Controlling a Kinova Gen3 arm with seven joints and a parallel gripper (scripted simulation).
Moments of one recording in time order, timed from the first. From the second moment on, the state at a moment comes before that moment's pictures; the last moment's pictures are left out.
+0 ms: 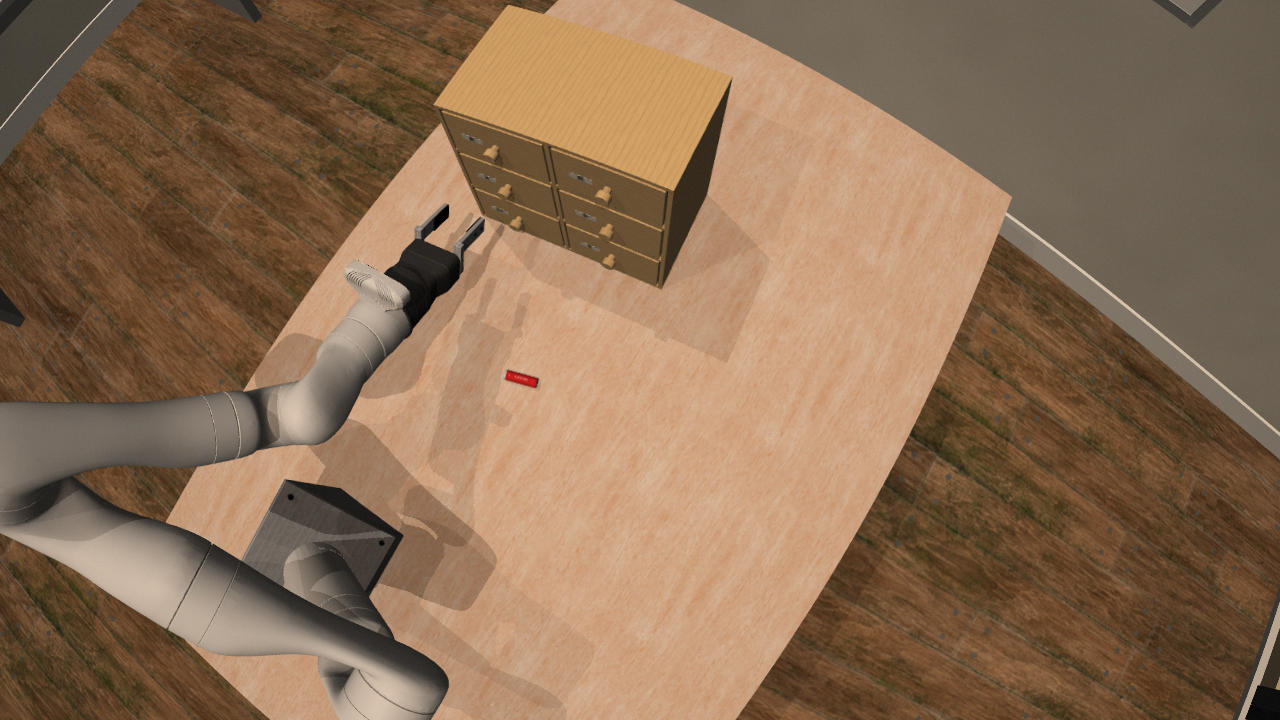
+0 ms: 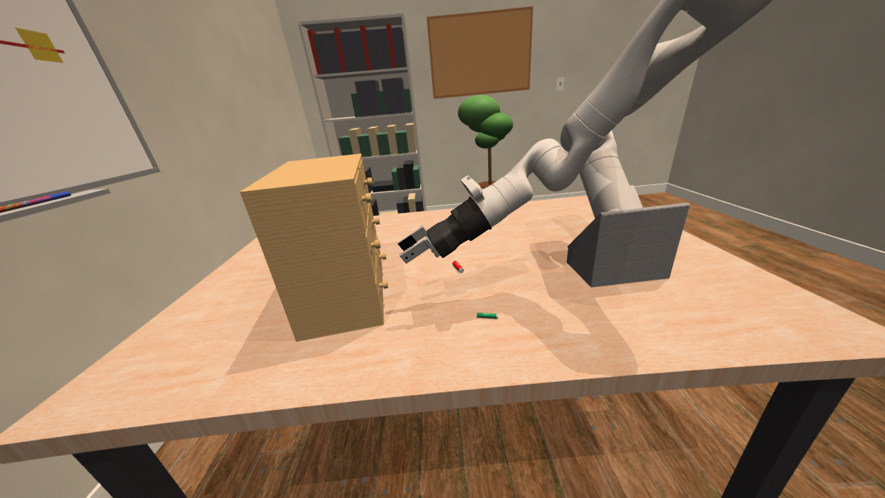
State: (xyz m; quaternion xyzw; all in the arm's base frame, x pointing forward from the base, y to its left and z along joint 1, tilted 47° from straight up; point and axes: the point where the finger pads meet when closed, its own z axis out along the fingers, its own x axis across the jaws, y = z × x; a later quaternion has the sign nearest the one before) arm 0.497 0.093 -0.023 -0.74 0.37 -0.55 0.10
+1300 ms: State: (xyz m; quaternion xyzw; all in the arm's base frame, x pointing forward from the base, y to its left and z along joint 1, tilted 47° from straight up) arm 0.482 0.107 -0.007 -0.75 0.44 -0.50 0.01
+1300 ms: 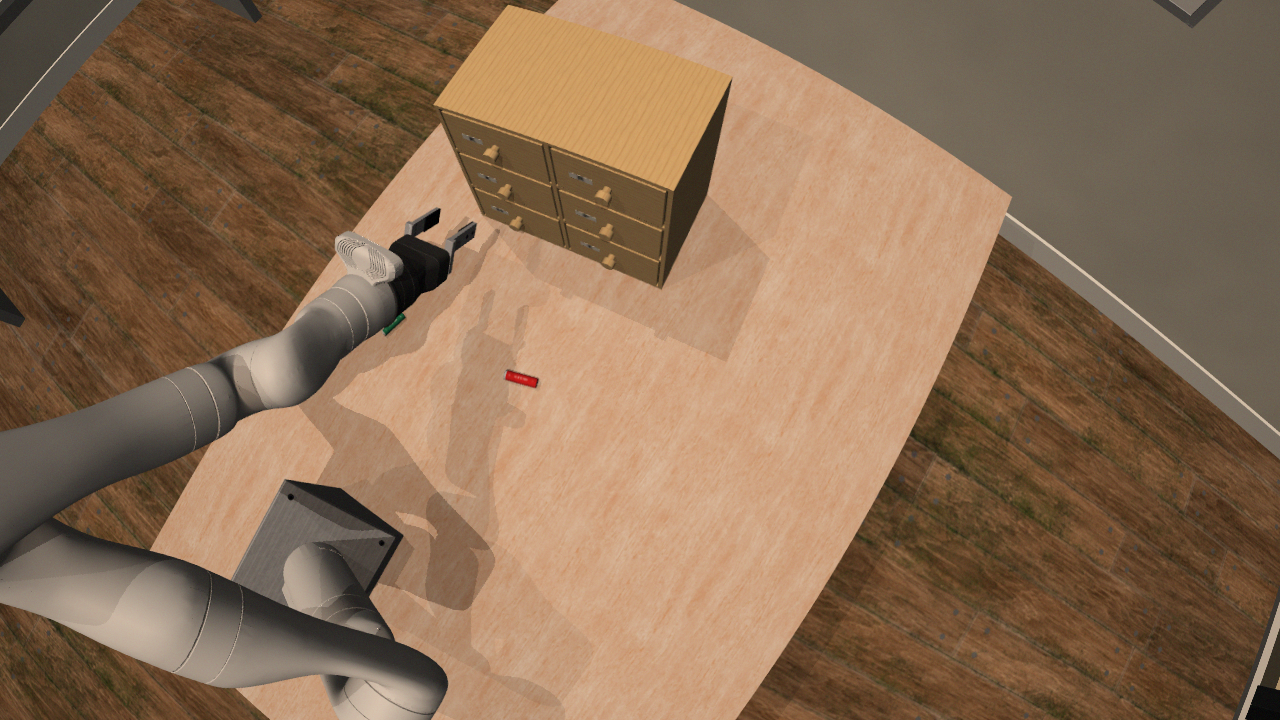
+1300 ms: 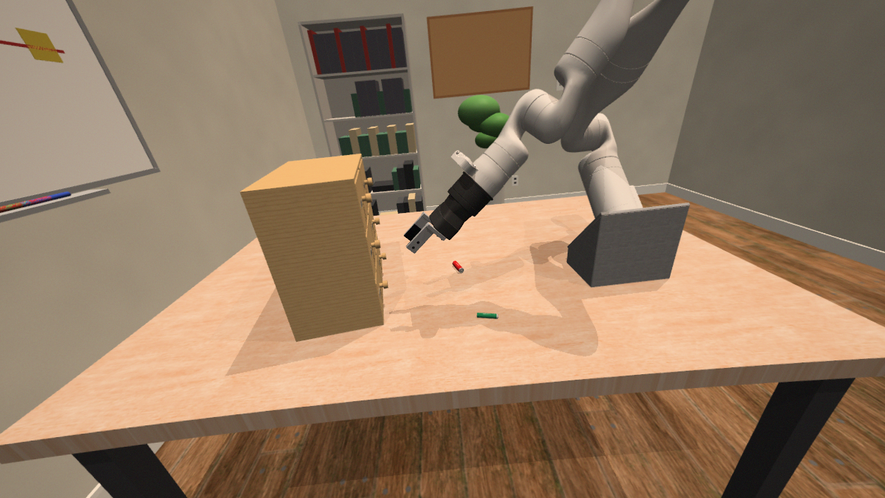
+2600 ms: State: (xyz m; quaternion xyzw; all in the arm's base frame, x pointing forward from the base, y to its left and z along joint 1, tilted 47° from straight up) arm 0.460 0.125 0.013 -0.74 0.51 -0.42 -0.11
